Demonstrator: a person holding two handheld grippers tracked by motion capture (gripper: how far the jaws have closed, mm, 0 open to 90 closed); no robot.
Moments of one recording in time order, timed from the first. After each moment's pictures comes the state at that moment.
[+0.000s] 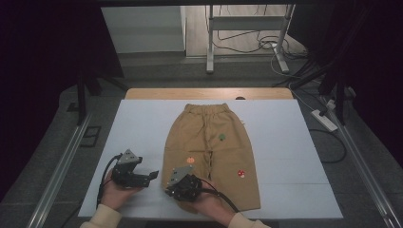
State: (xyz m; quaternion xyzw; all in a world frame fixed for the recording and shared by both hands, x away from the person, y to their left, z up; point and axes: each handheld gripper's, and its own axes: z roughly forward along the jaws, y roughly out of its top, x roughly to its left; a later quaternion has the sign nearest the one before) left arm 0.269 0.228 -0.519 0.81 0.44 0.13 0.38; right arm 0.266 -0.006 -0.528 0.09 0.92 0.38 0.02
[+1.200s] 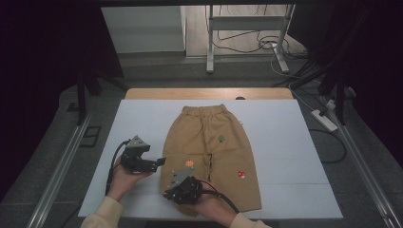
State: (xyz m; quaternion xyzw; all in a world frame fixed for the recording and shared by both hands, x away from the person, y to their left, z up) left arm 0.314 0.213 -0.506 0.81 0.44 0.12 0.38; right arm 0.260 -0.008 -0.523 0.07 0.92 0.40 0.00
